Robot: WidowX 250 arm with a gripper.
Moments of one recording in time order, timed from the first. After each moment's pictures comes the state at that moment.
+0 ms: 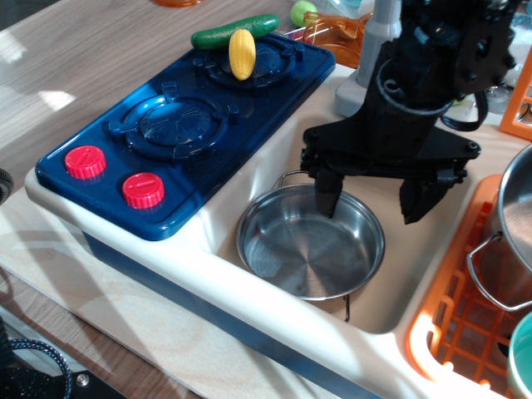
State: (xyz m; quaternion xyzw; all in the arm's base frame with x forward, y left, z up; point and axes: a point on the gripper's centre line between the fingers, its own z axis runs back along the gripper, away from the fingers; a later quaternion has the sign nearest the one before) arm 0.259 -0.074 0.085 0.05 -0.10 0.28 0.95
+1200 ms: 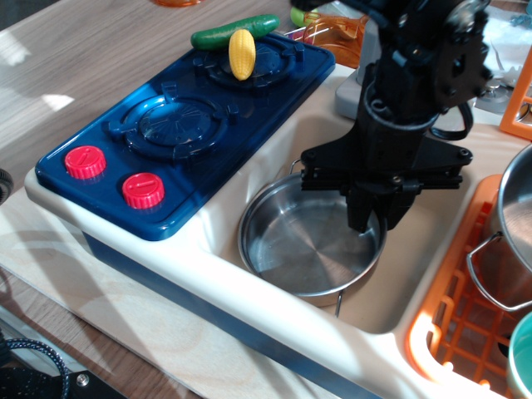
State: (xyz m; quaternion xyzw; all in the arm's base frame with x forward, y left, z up) arm 0.263 -0.072 0.082 0.03 -0.08 0.32 0.94
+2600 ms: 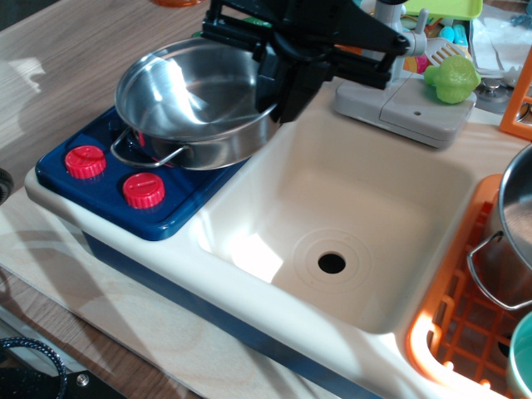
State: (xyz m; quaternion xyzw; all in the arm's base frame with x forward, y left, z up) arm 0.234 -0.011 0.161 0.13 -0.10 0.22 0.96
